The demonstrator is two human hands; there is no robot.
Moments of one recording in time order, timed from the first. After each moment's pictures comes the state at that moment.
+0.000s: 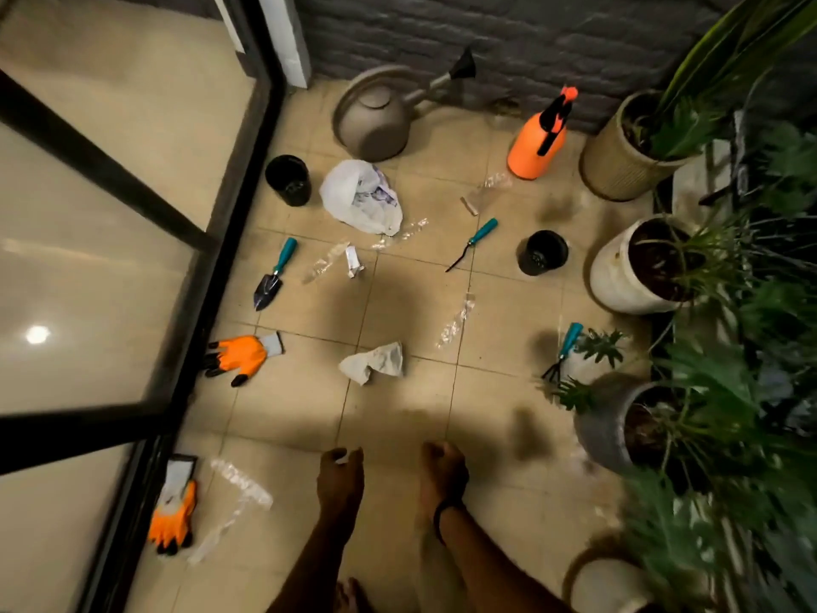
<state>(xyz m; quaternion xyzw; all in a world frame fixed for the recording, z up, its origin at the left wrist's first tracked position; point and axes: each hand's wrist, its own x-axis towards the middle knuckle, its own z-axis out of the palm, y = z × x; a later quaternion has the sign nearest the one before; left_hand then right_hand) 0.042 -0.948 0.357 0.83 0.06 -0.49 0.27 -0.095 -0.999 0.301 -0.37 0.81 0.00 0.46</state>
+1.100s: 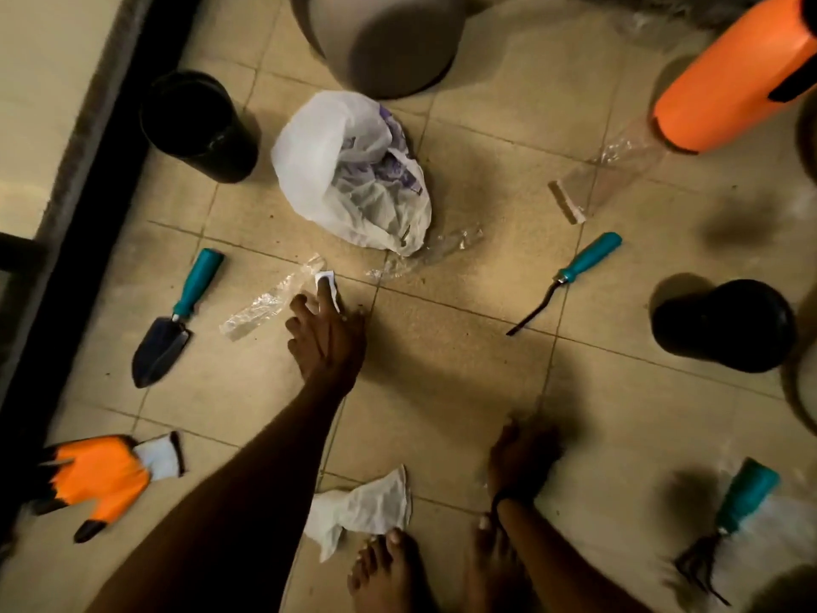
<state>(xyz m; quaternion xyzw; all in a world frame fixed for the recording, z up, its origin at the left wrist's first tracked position) 0.215 -1.359 -0.012 0.93 -0.25 -0.25 0.09 -0.058 -1.315 -0.044 -0.52 0.82 -0.01 0.23</state>
